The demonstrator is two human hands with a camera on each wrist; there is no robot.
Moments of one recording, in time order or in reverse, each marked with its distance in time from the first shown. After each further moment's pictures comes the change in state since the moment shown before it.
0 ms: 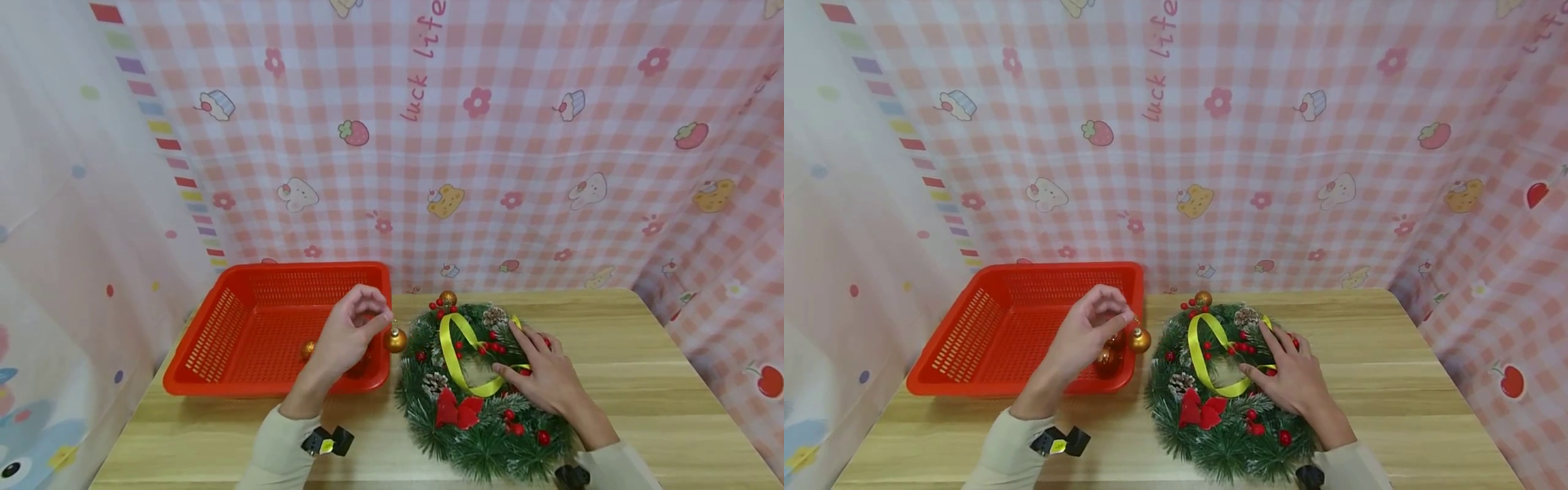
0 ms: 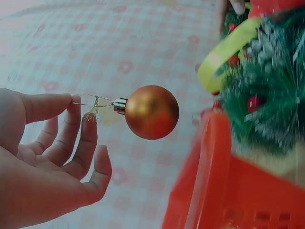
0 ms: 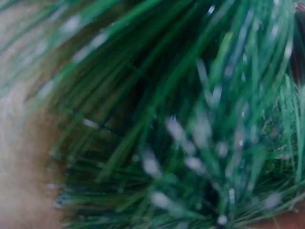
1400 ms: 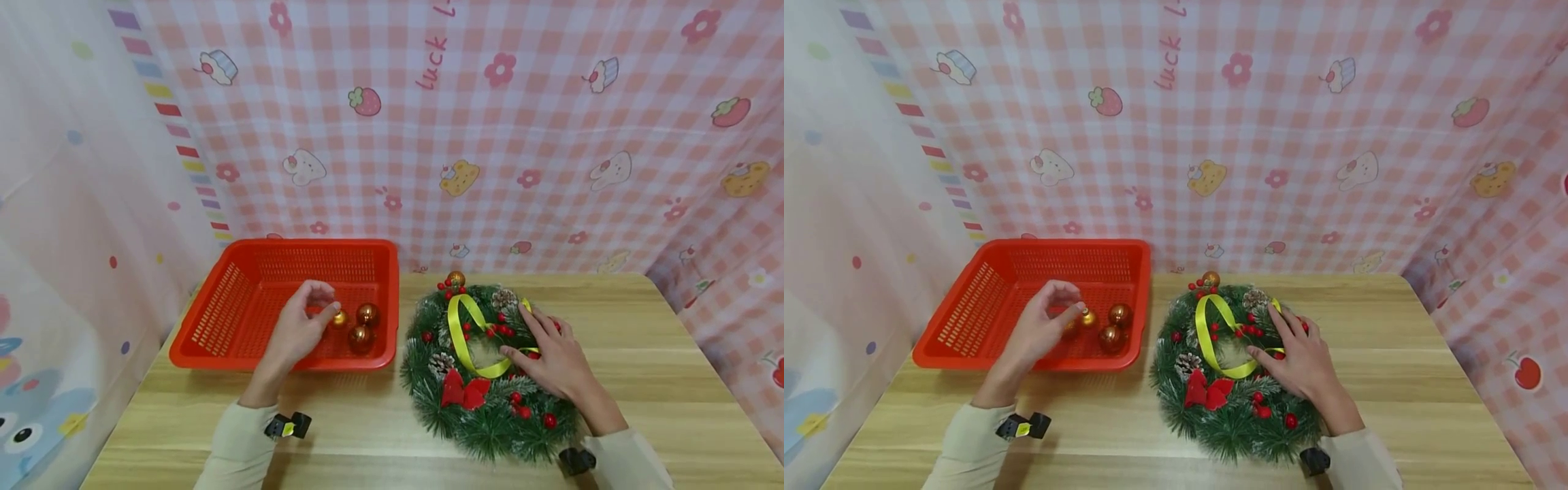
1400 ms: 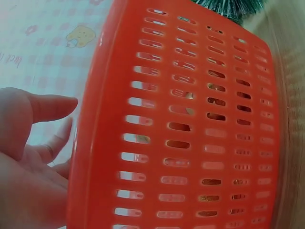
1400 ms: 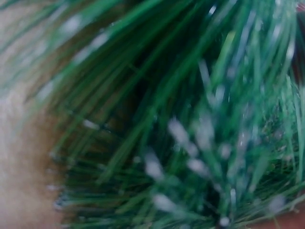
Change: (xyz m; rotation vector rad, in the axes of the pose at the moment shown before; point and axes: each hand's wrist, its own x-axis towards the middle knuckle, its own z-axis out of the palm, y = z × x) left_hand -0.017 -0.050 -0.068 0.309 0.138 -0.097; right_hand 0.002 0.003 -0.001 0.018 -0.038 0.012
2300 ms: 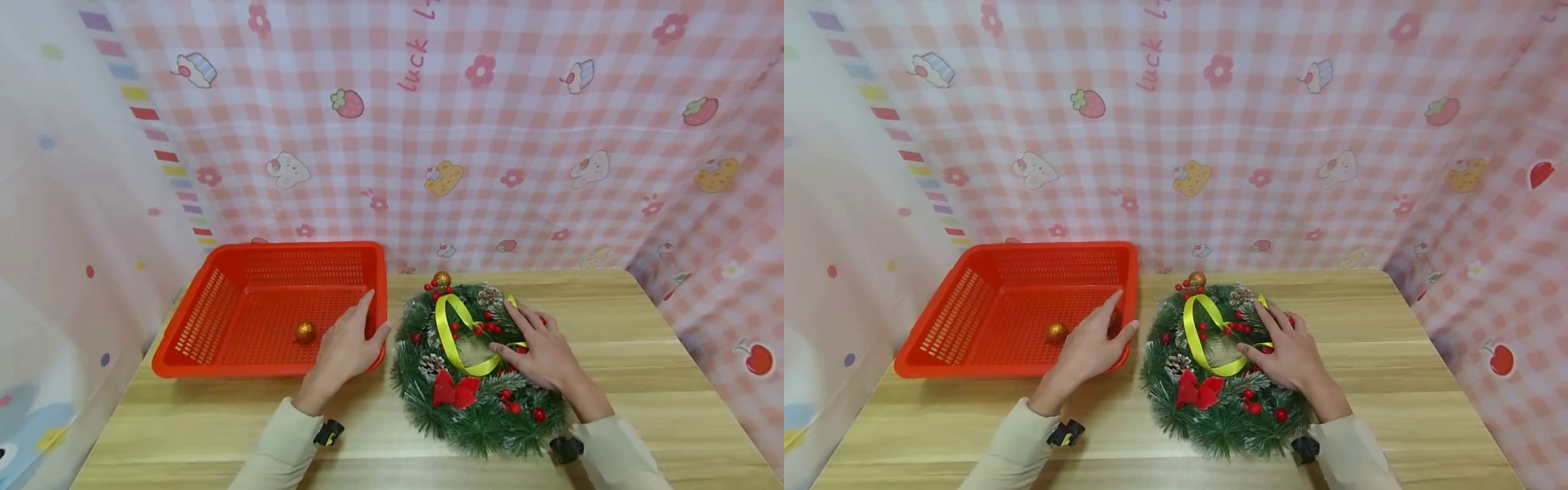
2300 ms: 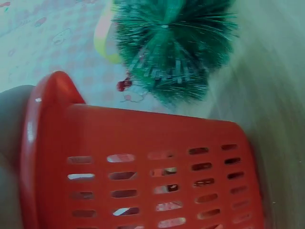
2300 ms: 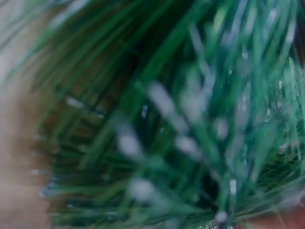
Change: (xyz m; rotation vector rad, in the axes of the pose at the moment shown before) left_hand -0.003 0.022 0.081 0.415 -0.119 0.025; right_hand 0.004 0.007 -0.002 -0.004 -0.016 -0.027
